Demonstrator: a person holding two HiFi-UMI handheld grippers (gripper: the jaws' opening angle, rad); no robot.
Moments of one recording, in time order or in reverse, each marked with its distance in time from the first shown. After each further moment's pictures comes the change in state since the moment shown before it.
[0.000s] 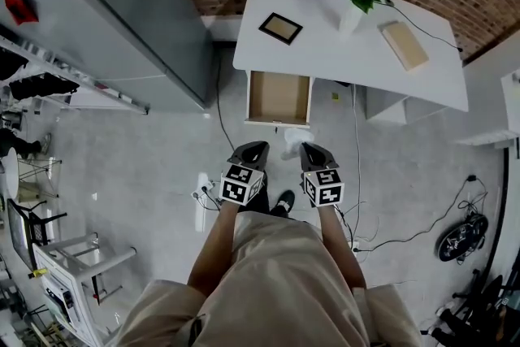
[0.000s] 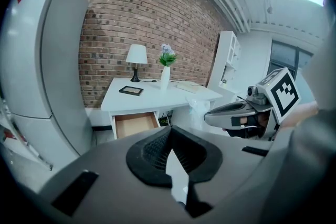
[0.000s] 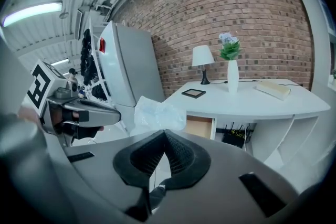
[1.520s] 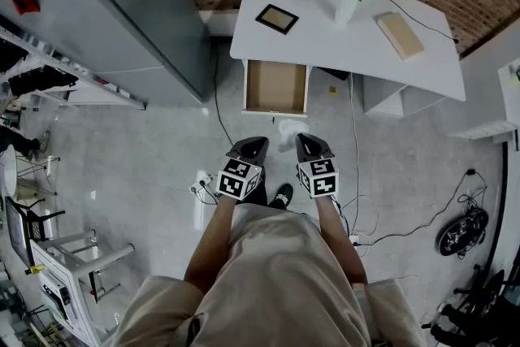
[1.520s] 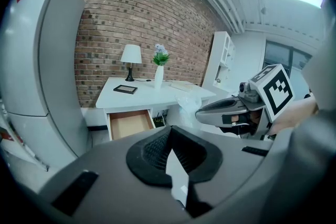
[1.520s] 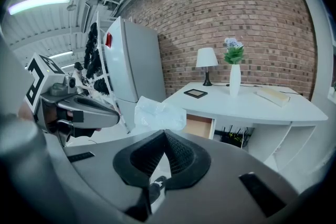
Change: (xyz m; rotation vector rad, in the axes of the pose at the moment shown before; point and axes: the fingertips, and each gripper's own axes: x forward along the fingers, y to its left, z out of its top) left arm -0.016 -0.028 -0.019 0.020 -0.006 -0.046; right arm -0.014 0.014 -0.013 -0.081 0.011 -0.008
